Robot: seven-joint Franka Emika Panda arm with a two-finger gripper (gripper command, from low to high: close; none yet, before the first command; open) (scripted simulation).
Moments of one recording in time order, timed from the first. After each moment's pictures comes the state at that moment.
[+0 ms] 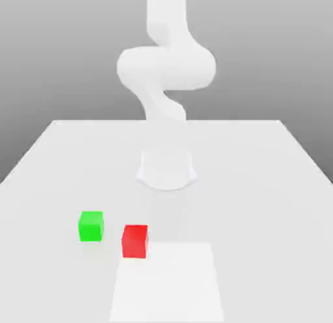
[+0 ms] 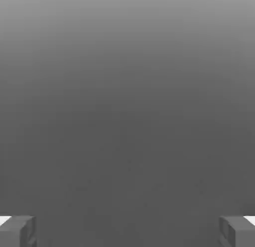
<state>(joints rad) -0.01 -0.74 0.00 -2.37 -0.01 2.35 0.79</state>
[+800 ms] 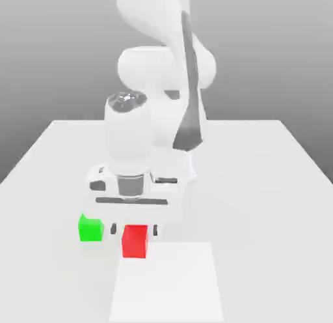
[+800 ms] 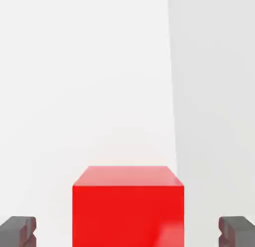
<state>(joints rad) -0.14 0.16 -0.04 -2.90 0.08 3.06 0.58</state>
